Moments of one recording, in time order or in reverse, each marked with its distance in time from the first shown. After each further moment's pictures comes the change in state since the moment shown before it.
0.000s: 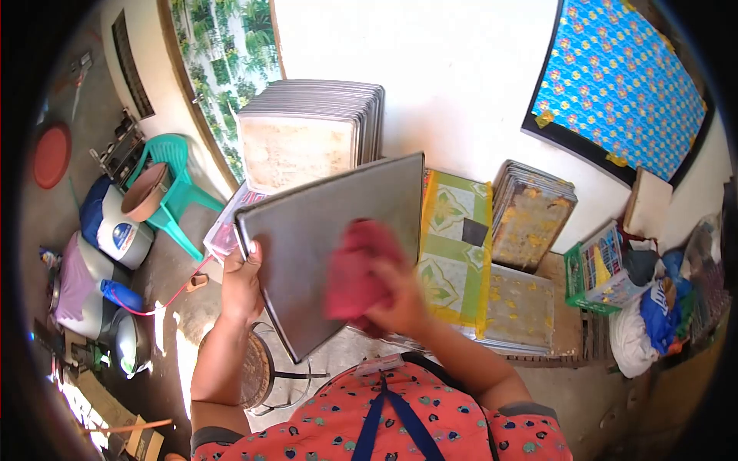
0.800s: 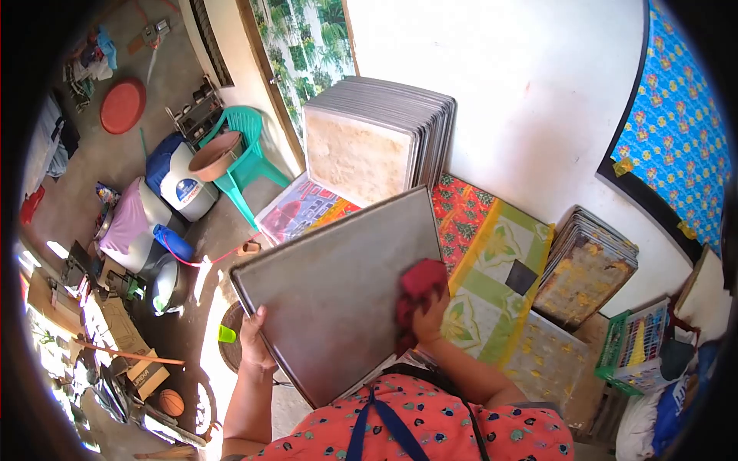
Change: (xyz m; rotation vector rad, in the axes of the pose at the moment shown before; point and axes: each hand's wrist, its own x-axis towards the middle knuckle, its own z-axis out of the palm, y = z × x) left_hand -0.082 -0.040 0.009 -0.293 0.367 -0.072; right_hand -0.084 0.196 0.088 0.038 0.197 0.327
